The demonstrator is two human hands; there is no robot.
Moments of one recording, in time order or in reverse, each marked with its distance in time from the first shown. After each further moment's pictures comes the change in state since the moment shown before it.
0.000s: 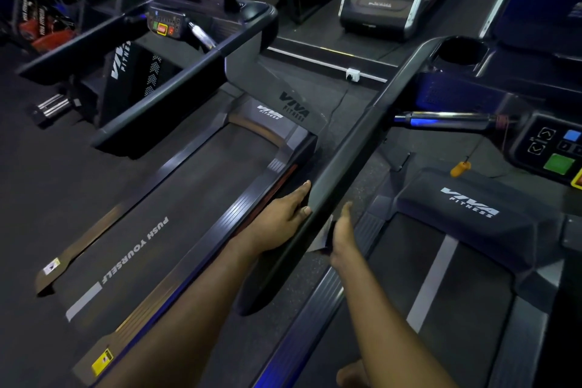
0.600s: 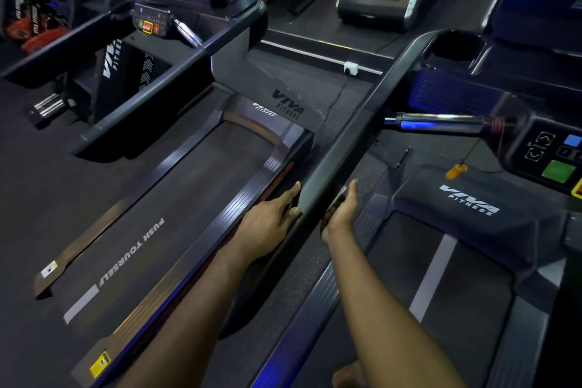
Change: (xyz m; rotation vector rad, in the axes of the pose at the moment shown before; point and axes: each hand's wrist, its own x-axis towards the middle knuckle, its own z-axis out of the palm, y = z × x) left_hand 0.027 0.005 0.010 0.211 0.146 -0.037; right_hand 0.034 -0.058 0.000 0.300 0.016 -0.170
